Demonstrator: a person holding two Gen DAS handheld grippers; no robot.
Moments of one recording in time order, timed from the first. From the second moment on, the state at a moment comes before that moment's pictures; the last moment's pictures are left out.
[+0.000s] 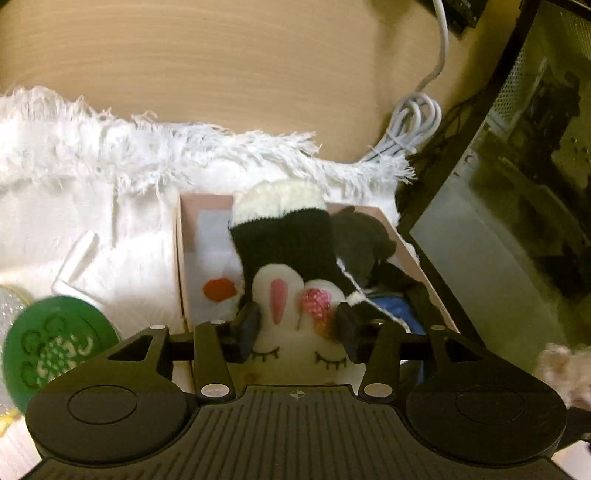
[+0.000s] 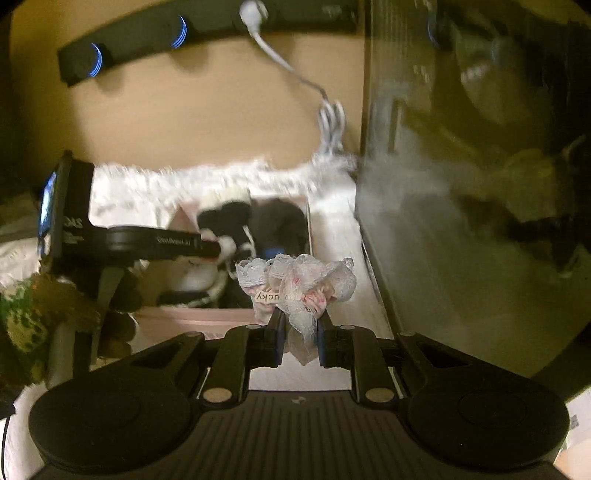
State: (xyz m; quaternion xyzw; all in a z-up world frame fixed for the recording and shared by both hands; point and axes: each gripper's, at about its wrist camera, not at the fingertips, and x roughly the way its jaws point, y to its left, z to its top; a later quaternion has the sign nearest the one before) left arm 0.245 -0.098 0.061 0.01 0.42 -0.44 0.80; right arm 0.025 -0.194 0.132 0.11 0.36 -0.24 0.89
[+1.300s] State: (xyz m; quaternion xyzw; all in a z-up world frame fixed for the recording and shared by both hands) left arm 0.165 0.230 0.068 -0.07 0.44 -0.18 0.88; right arm 0.190 -0.143 0.164 0.12 0.36 -0.11 0.92
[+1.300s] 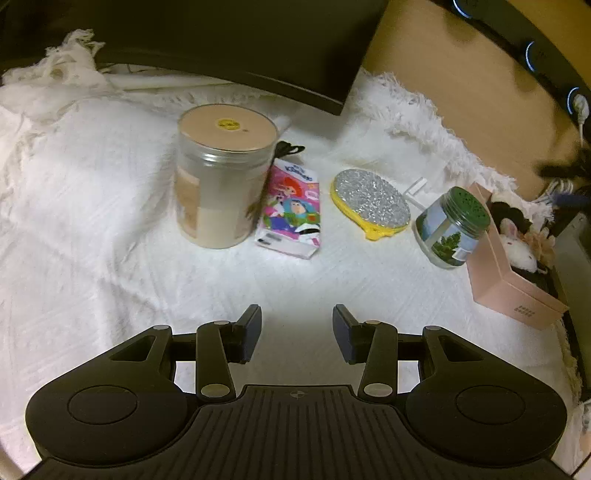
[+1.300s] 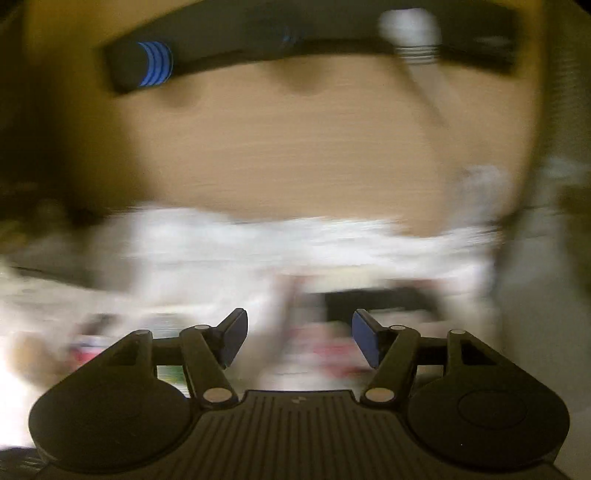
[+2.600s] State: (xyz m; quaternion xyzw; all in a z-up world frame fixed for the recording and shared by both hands) left arm 0.174 0.180 0.070 0.11 0.36 -0.29 0.88; right arm 0.269 -0.003 0.081 0.15 0.45 0.07 0.88
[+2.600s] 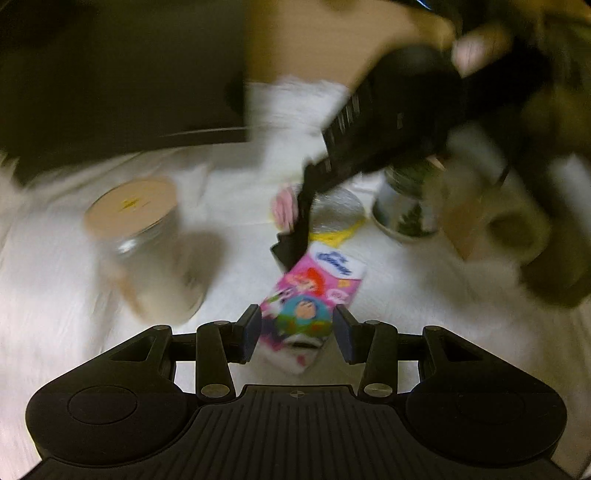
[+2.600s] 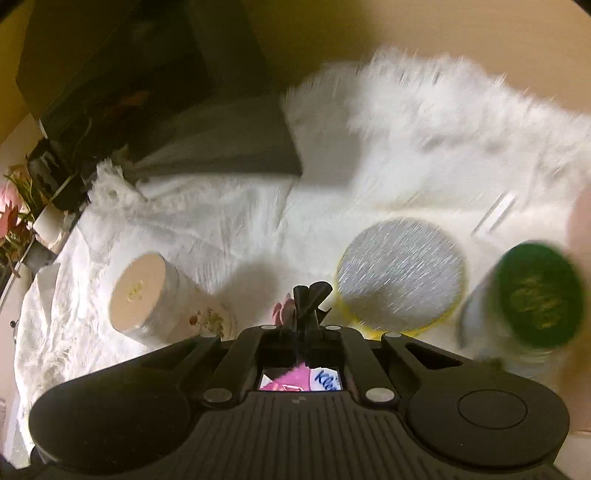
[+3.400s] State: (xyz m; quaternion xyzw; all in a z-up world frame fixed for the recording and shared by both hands) left arm 0.237 0.138 0.039 0.15 0.38 -0.34 0.85; right arm 0.169 -0.066 0.069 0.19 0.47 0.07 0.86
